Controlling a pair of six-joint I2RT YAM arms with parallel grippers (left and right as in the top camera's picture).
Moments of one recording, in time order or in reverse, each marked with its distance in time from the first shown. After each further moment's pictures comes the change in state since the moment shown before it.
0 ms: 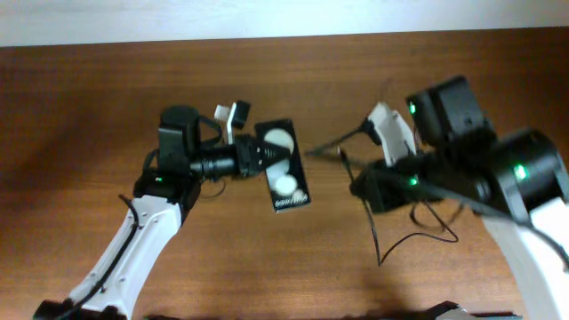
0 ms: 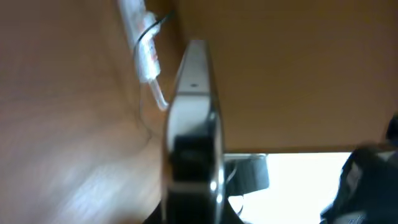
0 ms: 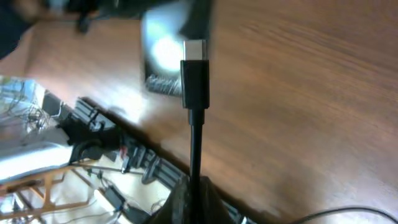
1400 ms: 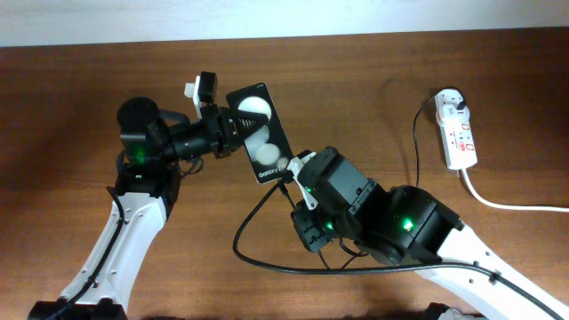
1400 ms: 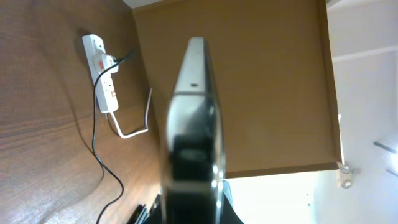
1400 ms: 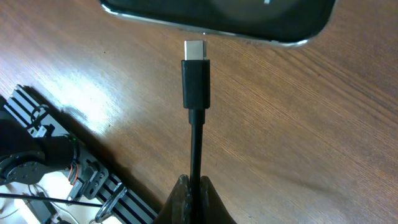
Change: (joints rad) left arm 0.129 0.008 0.004 0.358 0.102 -0.378; right arm 0.449 -0.029 -0.356 0.445 0.346 0.173
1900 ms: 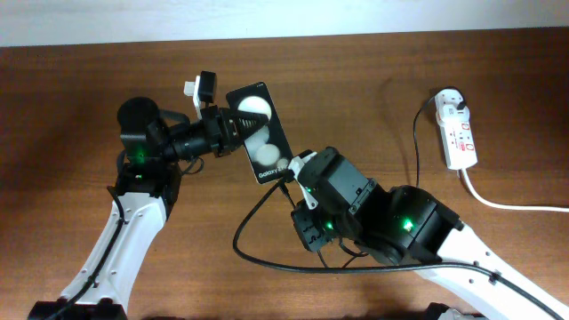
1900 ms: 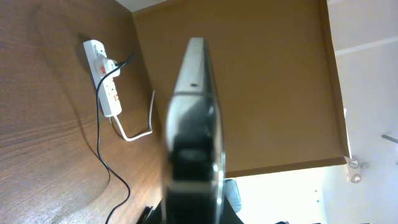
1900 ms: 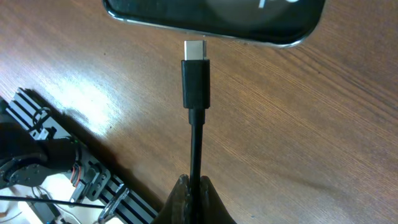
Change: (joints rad) left arm 0.000 0.000 0.000 0.000 0.000 0.052; right arm 0.000 0.000 0.000 0.002 0.001 0.022
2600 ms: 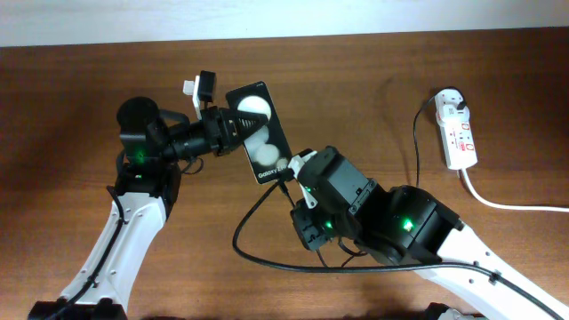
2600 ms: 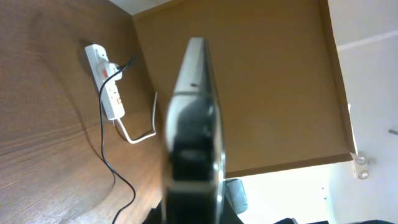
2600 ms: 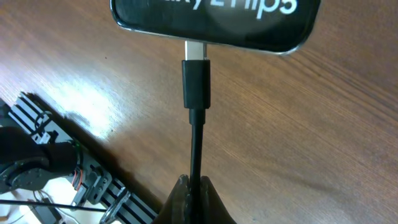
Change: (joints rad) left arm 0.000 0.000 0.000 -0.002 0.000 0.037; right arm 0.000 0.000 0.000 0.011 0.003 0.004
